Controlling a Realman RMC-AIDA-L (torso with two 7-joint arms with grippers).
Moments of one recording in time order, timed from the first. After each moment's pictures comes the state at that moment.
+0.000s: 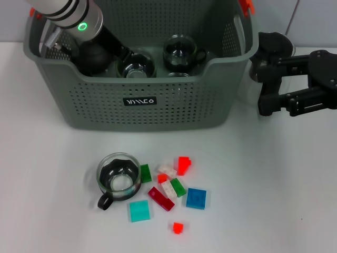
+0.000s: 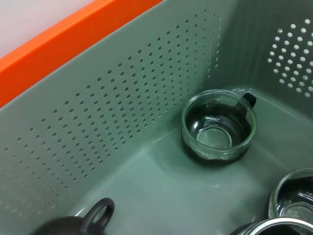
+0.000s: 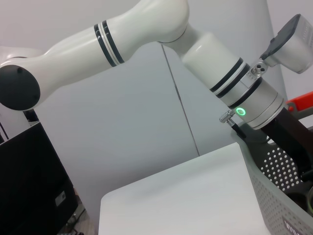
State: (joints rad) left arm -1.06 -2.04 1.04 0.75 2.83 1.12 -2.49; right arm 0.72 1.95 -0.67 -0.91 -1.97 -1.98 1.83
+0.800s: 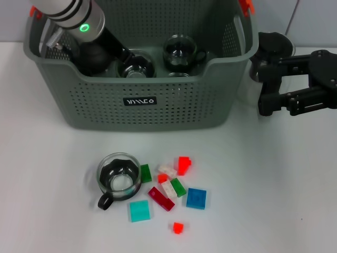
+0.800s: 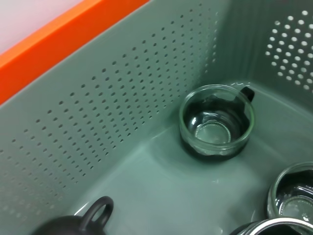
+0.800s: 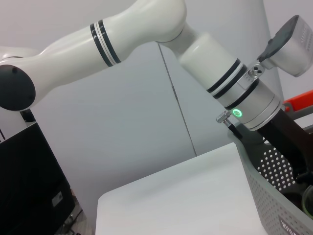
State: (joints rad) left arm -1.07 -2.05 1.04 0.75 2.86 1.13 -2.48; right arm 0.71 1.95 -0.67 -0.91 -1.97 -1.97 1.82
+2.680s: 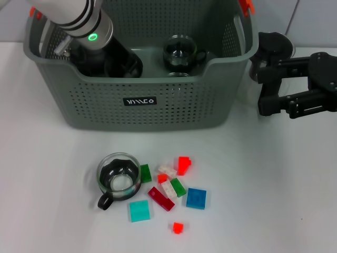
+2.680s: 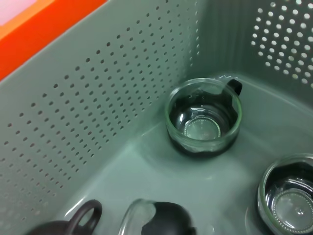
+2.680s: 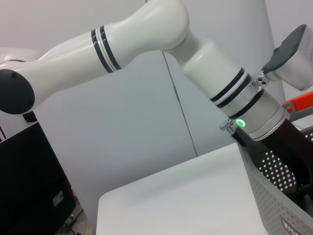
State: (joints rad) left arm -1.06 -2.07 1.10 0.75 2.86 1.10 -2.49; right arm 0.71 1.96 -0.67 -0.91 -1.97 -1.98 1.81
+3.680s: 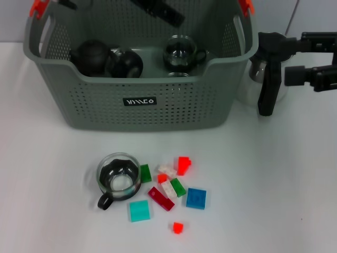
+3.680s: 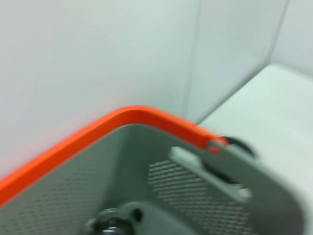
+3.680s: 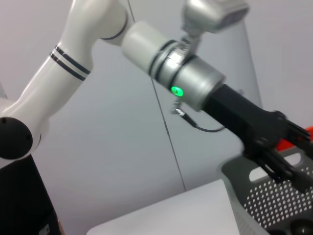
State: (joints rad) left arm -0.96 -2.11 0.97 1.41 2.62 1.57 -2.51; right arm 0.68 1.92 -0.63 -0.91 -1.87 -1.98 1.81
